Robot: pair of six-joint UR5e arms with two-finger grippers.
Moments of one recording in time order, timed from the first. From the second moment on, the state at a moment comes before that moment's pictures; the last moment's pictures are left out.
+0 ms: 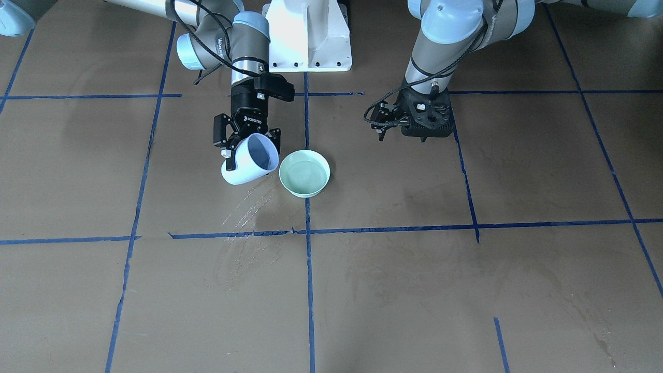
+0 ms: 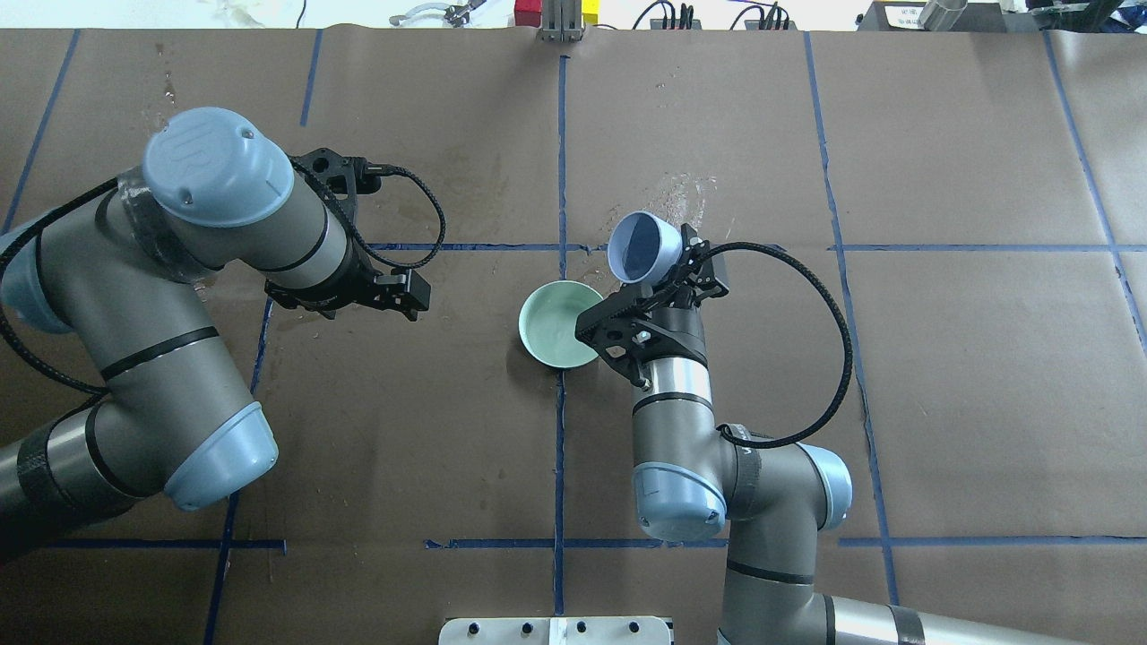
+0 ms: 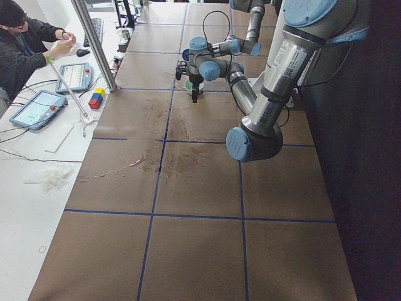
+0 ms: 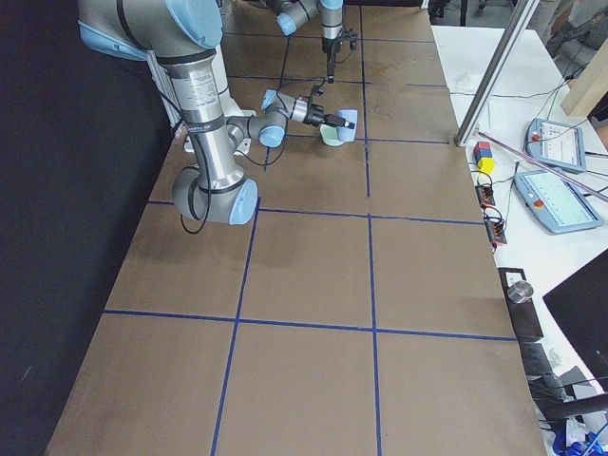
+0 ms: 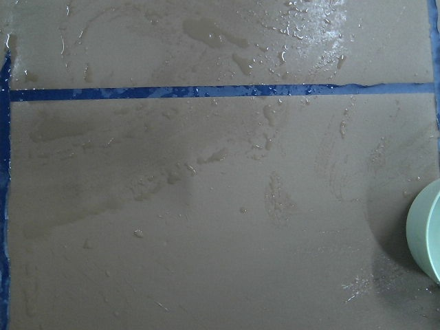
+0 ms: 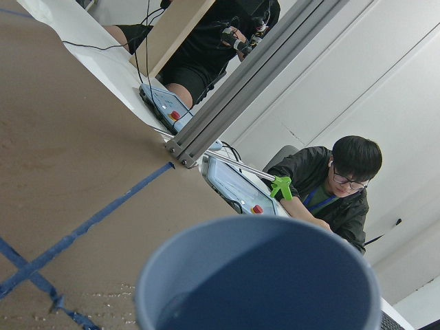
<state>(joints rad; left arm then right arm) -0.66 -2.07 -1.91 -1.50 -1.97 -1.08 0.23 -1.06 1.61 -1.12 0.46 0.52</state>
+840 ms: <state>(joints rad) -0.66 -2.07 -1.91 -1.50 -1.97 -1.08 0.21 -1.02 1.57 -1.29 0.36 0.39</state>
